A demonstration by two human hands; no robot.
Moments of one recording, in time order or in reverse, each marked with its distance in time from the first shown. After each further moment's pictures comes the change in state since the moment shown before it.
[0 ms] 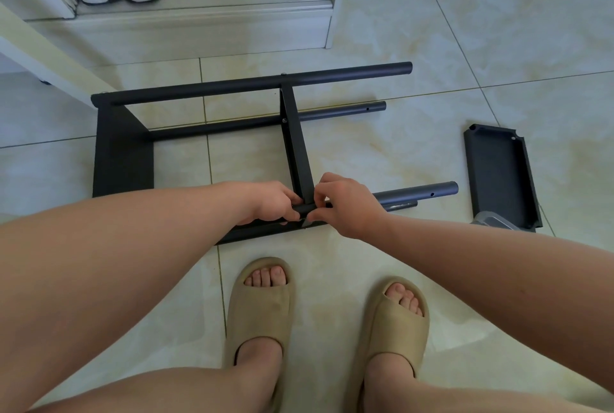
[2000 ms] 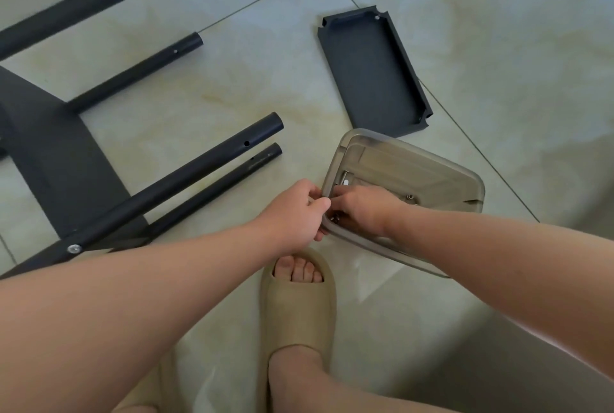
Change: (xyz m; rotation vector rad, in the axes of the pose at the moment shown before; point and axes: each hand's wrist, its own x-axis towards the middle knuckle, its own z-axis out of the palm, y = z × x) left_hand 0.099 0.185 0.228 -0.067 -0.027 0.234; right_hand -0.138 0.292 0.052 -0.111 -0.212 0.163
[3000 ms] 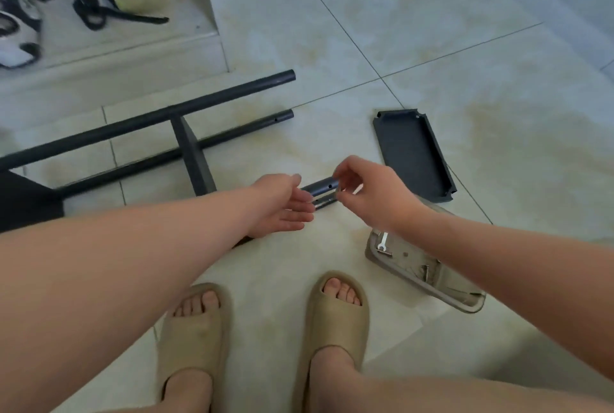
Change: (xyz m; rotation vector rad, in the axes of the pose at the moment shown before) left_hand -0.102 0.014 -0.136 -0.685 0.162 -0.289; right_hand -0.056 -0.153 -0.147 0.518 0.582 -0.029
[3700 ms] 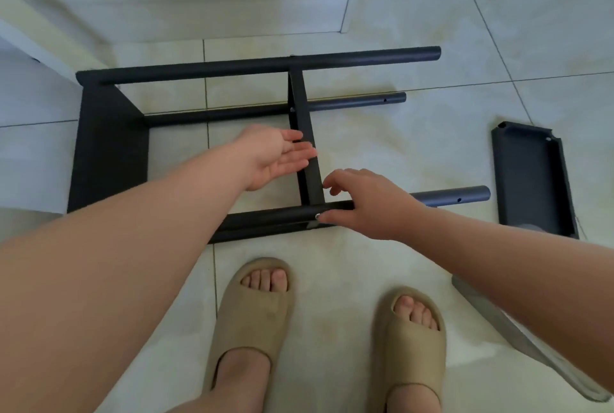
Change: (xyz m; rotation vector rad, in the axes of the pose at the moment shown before) left_hand 0.037 -0.023 -0.190 -0.455 0.130 0.199; right_hand 0.084 -0.077 0.151 -0.454 -0.532 -0.167
